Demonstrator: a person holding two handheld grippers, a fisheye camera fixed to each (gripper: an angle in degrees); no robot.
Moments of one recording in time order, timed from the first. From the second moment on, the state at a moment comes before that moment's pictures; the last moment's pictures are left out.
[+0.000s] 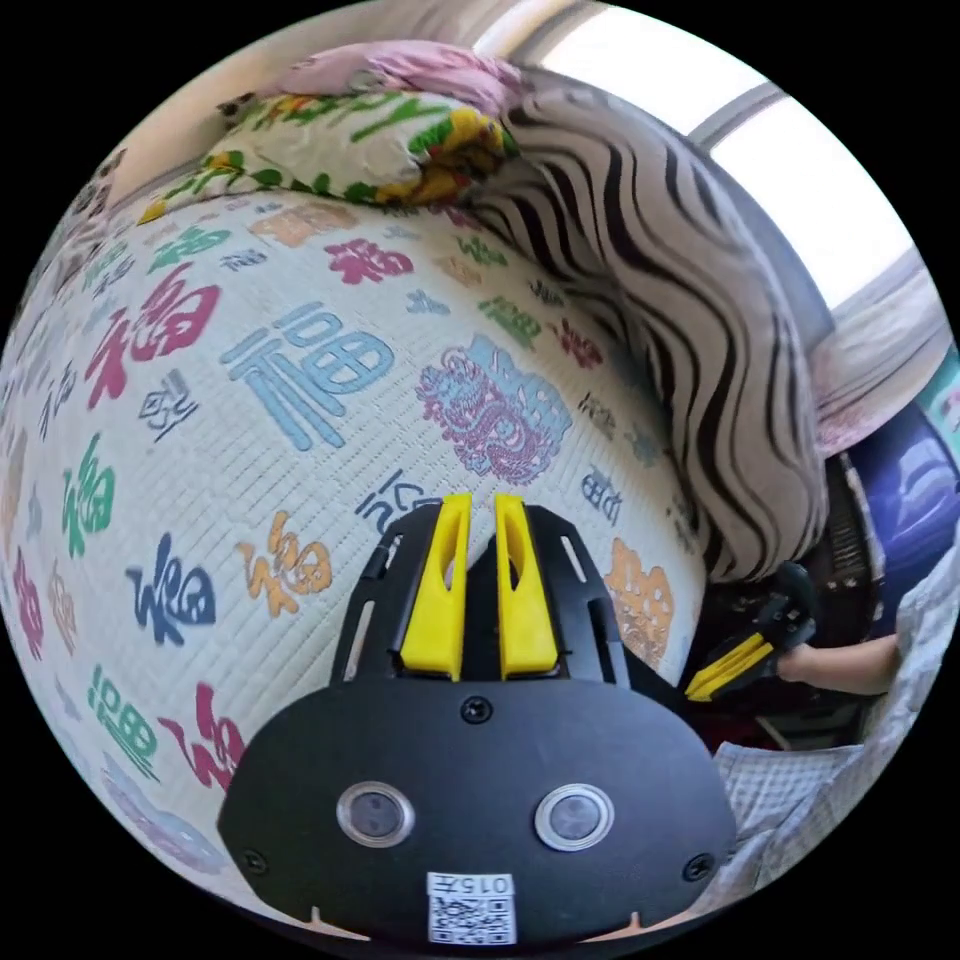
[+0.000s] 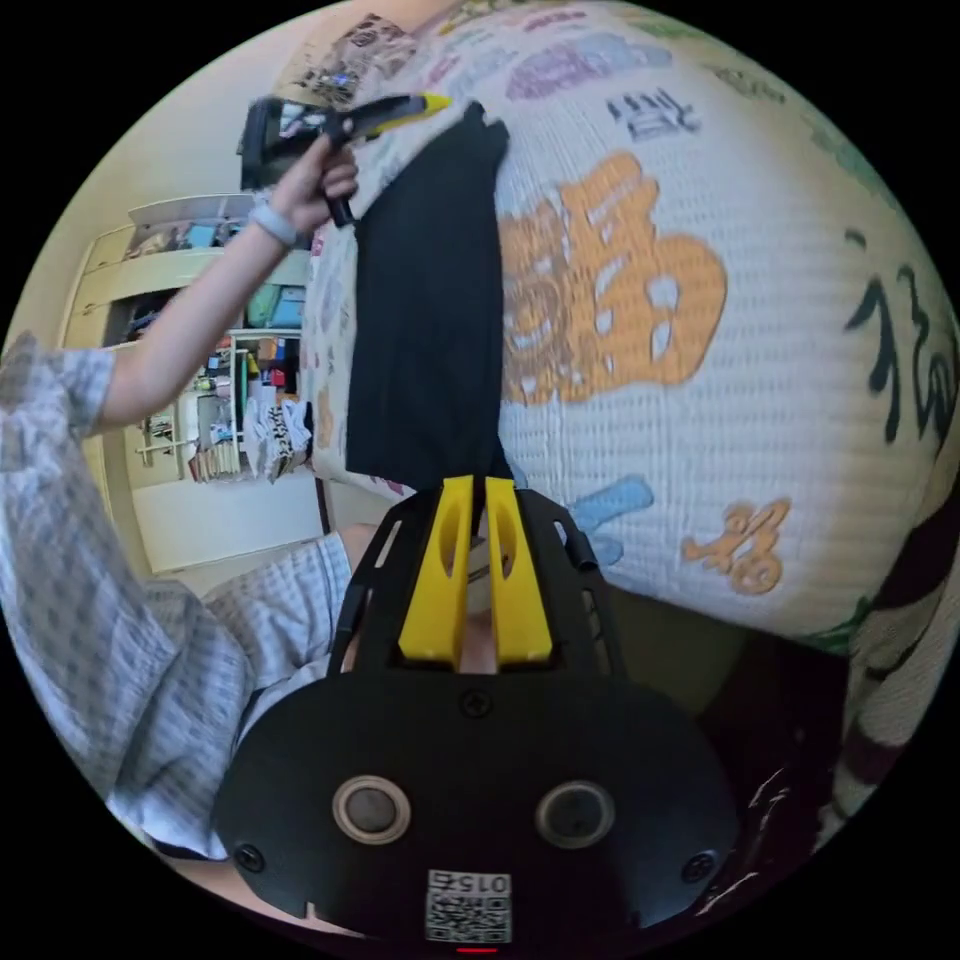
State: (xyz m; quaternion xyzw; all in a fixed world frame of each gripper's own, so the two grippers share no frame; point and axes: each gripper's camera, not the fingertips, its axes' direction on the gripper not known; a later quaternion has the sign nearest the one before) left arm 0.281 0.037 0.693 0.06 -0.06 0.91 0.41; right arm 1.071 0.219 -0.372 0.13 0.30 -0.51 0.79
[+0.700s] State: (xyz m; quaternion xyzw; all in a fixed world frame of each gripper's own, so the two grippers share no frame) left arm 0.304 -0.288 0.571 -0.14 0.15 0.78 0.59; right arm 0.881 0.124 -0.435 0.03 0.15 -0.66 0.74
